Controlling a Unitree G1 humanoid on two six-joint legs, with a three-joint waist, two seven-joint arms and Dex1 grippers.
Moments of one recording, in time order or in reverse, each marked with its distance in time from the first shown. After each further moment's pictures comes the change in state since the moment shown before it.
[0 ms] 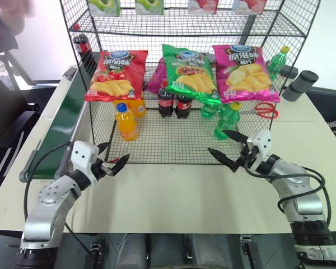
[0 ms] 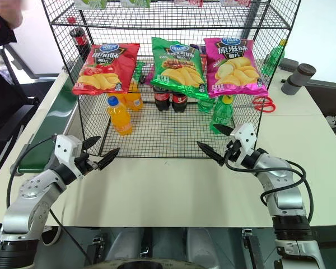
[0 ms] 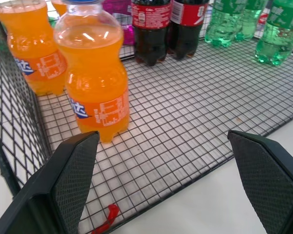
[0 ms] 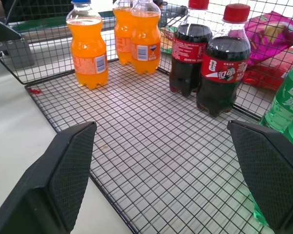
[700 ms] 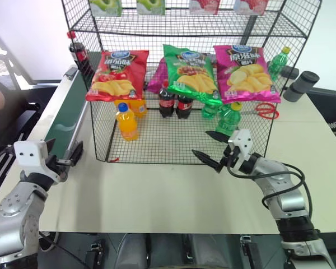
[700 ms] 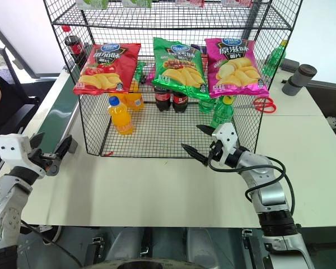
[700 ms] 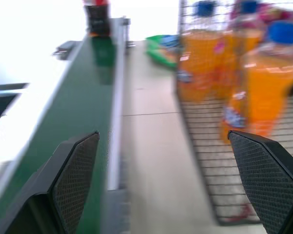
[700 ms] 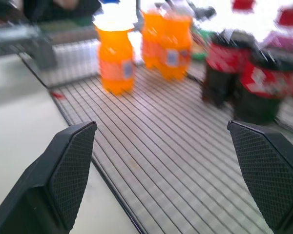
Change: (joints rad) left arm 0.036 -0.001 0.289 0.045 -0.015 -0.008 0.235; right arm -0.053 0.076 0.116 -0.043 -0.024 0.024 -0.006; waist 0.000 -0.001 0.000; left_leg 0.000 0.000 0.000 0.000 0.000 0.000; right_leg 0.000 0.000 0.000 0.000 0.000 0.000
